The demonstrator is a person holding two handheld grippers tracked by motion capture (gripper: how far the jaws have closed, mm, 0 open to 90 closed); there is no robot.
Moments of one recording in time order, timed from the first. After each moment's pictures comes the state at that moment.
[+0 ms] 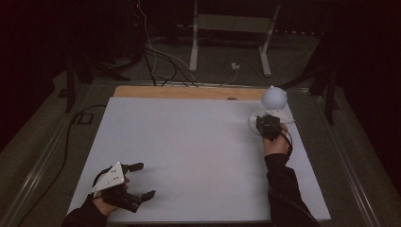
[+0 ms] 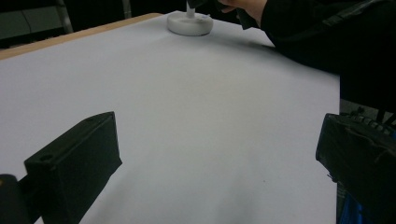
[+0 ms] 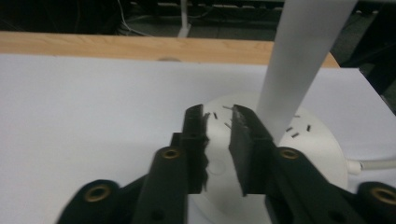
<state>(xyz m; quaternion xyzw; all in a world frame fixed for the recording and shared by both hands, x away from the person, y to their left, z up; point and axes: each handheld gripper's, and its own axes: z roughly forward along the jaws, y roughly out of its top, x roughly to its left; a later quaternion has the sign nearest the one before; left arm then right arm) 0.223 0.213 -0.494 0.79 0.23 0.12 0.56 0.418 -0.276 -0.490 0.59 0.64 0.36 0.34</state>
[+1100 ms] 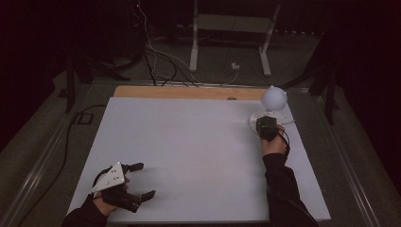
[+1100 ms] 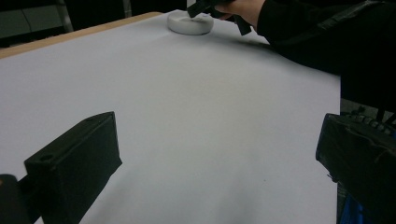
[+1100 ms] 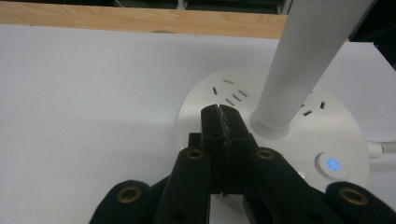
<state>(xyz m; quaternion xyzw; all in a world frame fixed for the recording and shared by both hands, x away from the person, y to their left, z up) 0.224 0.212 -0.495 0.79 0.24 0.12 0.56 0.426 -0.274 -0.506 0.60 0.66 0.33 0.32</state>
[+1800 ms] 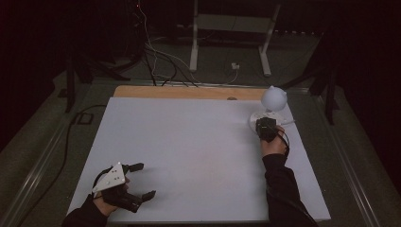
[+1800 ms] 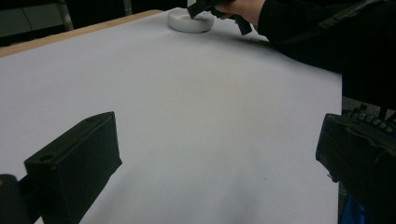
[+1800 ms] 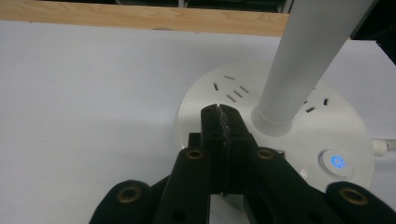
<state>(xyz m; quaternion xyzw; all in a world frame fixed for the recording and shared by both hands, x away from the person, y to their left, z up) 0.223 0.212 -0.495 0.79 0.24 0.12 0.55 0.425 -0.274 -0.511 0.59 0.66 0.33 0.32</state>
